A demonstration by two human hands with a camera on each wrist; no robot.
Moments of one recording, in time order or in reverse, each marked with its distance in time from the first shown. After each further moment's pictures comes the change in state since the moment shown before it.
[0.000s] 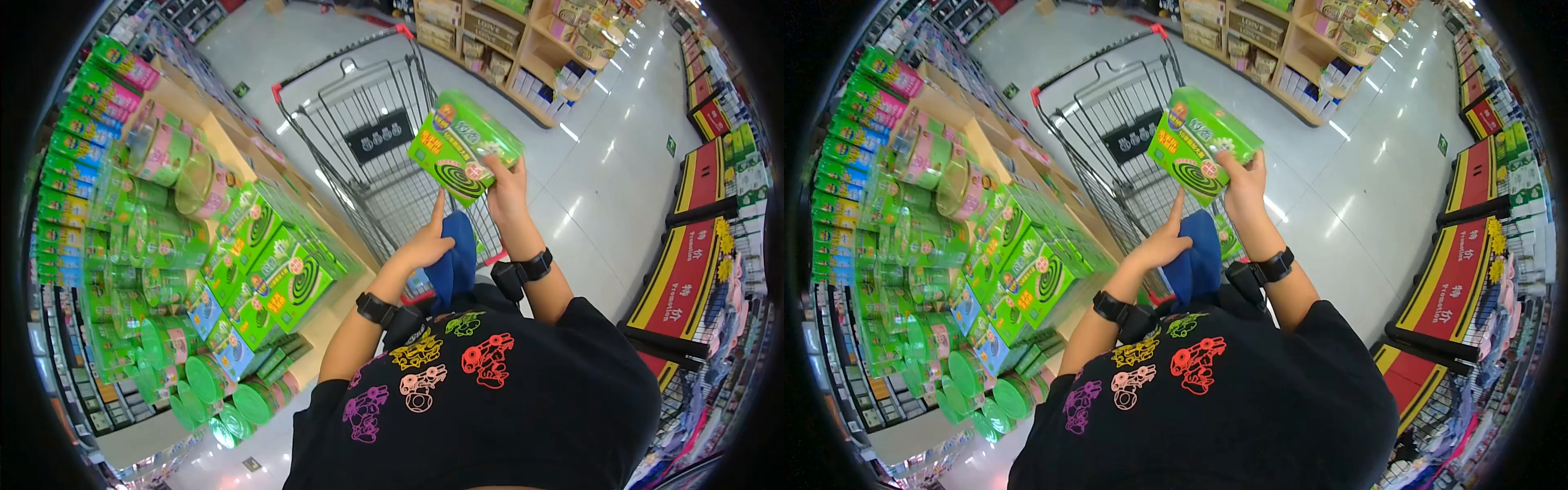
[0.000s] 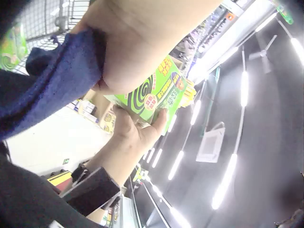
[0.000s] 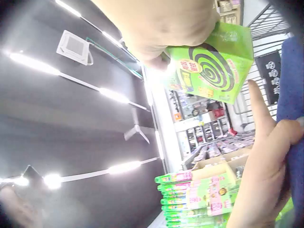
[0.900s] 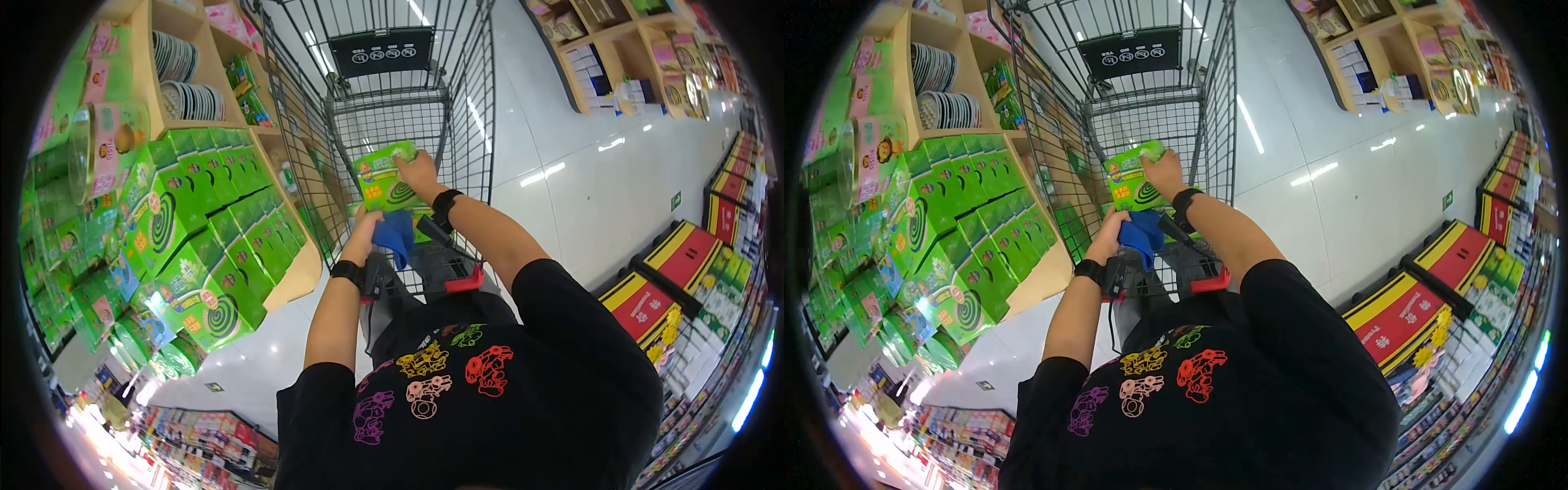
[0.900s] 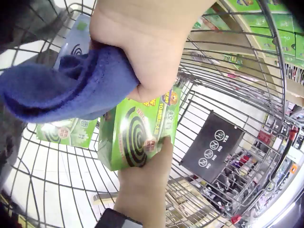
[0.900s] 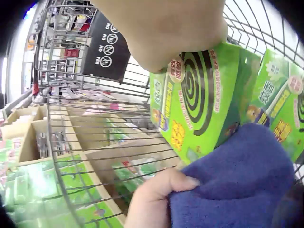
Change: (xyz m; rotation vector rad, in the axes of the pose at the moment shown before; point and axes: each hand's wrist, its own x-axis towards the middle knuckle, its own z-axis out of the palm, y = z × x) left_hand 0.087 -0.250 0.066 -1.250 0.695 -0.697; right_hand 0.084 0.310 -0.135 -1.516 -0.458 0.581
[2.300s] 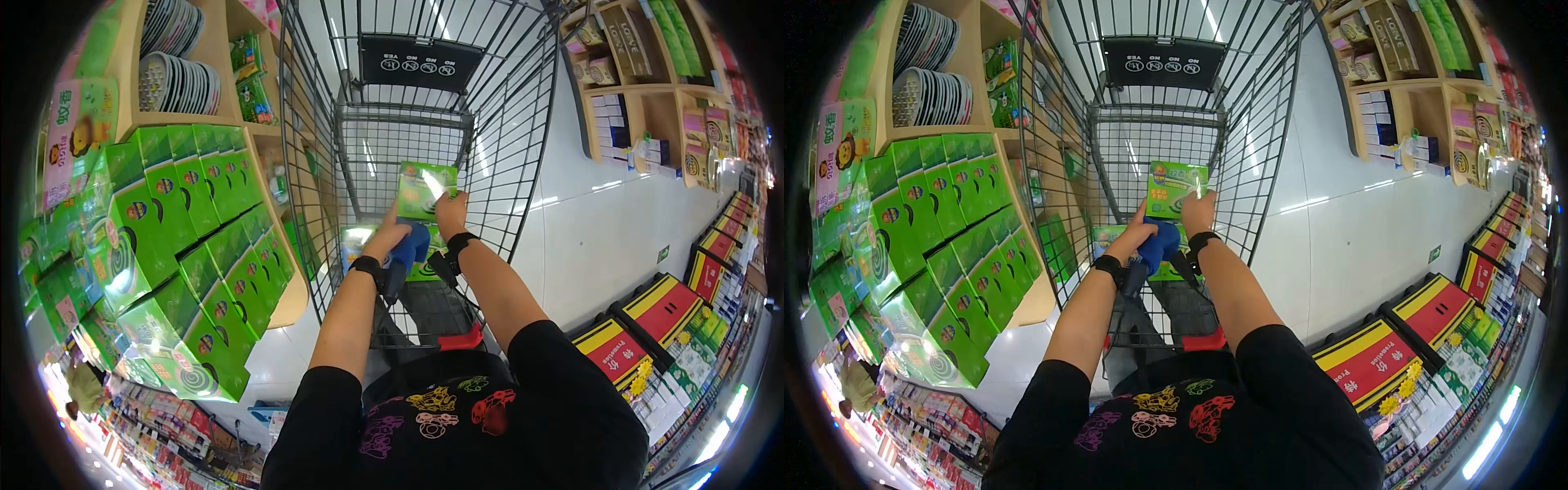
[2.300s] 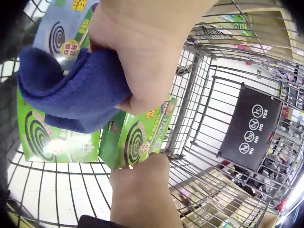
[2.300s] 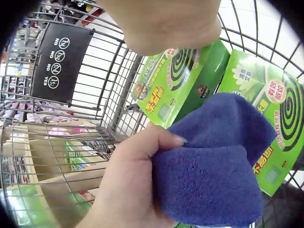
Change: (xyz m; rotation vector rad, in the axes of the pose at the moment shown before) left_hand 0.091 0.000 0.036 0.291 -0.166 0.078; right_hand 0.044 0.074 0.025 -0.034 0.211 0.353
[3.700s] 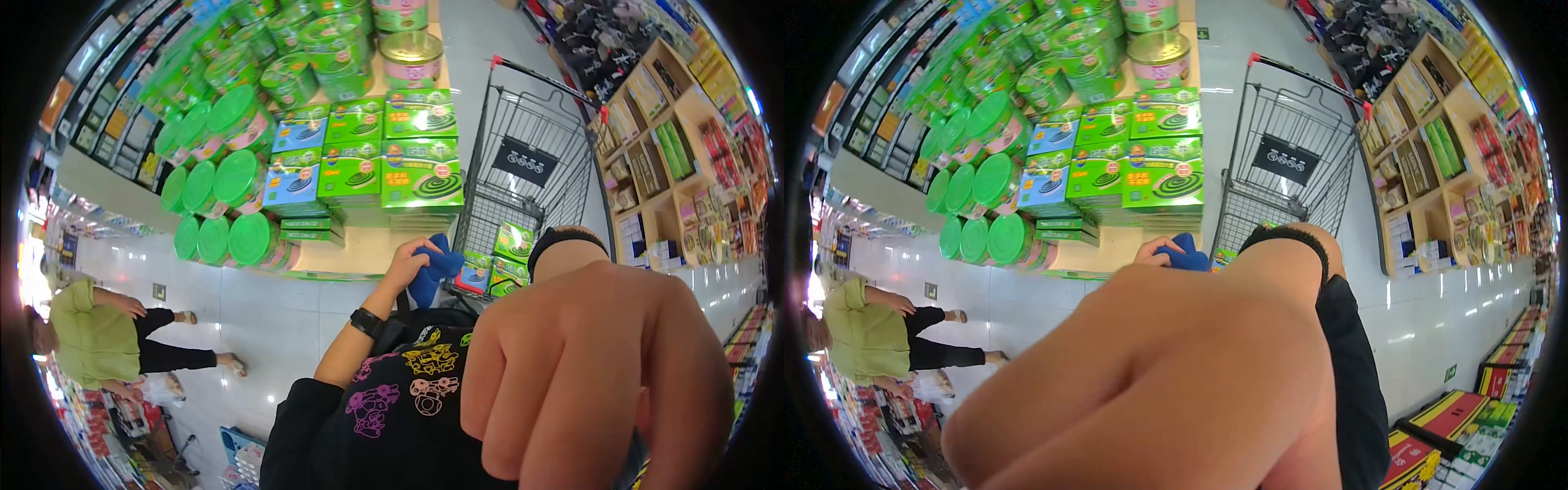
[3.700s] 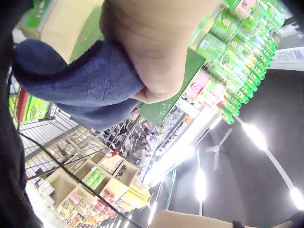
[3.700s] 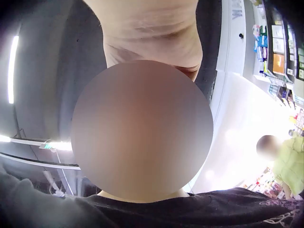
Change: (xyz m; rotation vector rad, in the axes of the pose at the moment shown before) left_hand -0.413 0.004 -0.141 -0.004 0.107 0.832; right_hand -0.587 -0.175 -0.335 -0.554 2.171 2.082
